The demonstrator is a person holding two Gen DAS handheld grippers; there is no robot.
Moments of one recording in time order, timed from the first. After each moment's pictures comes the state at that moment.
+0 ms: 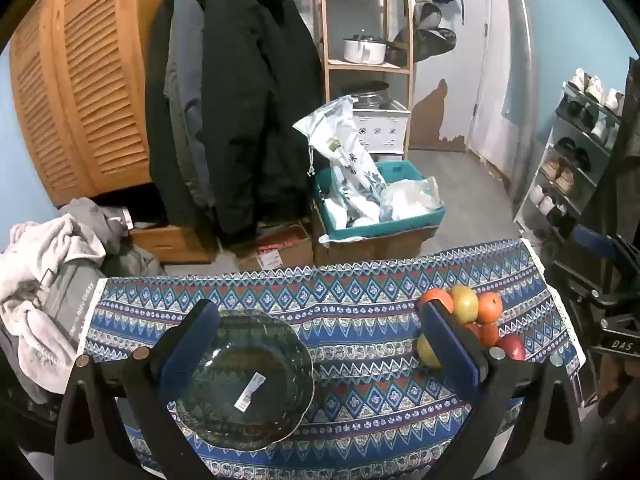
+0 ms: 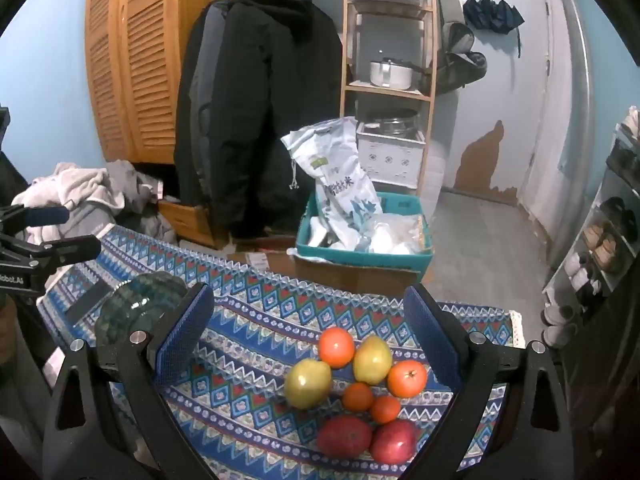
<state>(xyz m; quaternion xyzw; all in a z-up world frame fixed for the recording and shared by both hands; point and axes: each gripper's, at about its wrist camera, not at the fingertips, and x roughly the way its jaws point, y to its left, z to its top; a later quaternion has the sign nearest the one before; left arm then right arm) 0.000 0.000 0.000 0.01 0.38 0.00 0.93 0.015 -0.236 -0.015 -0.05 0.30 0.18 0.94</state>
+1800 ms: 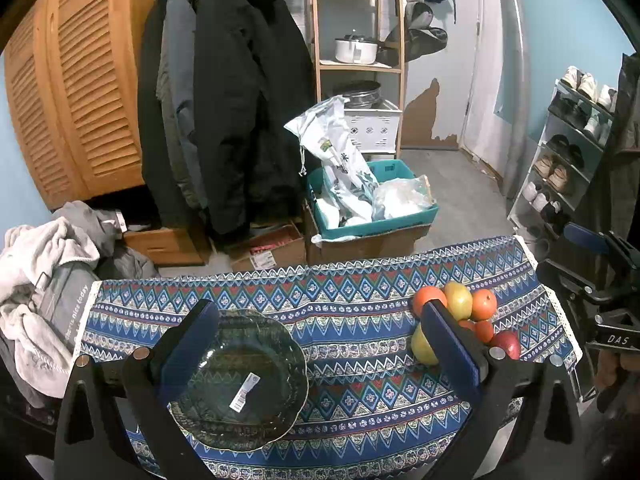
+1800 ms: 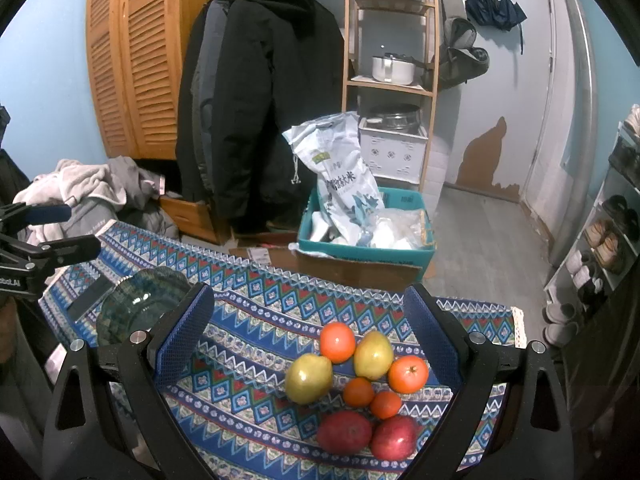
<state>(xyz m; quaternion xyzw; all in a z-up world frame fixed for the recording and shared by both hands) -0.002 -0.003 0.000 0.01 0.38 -0.02 0.93 0.017 -0.236 -0.019 -0.05 0.31 0.18 0.93</state>
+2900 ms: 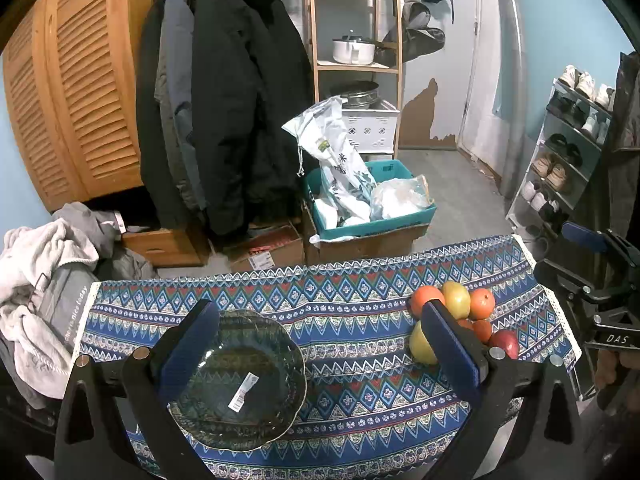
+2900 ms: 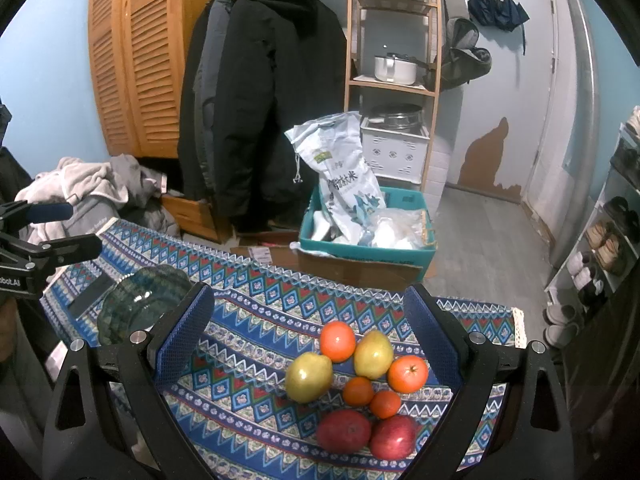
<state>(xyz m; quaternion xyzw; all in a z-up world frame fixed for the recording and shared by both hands) -0.005 -0.005 0.005 0.01 0.38 -0.02 0.93 0.017 -0.236 -0.019 -0.05 0.31 0.18 0.93</state>
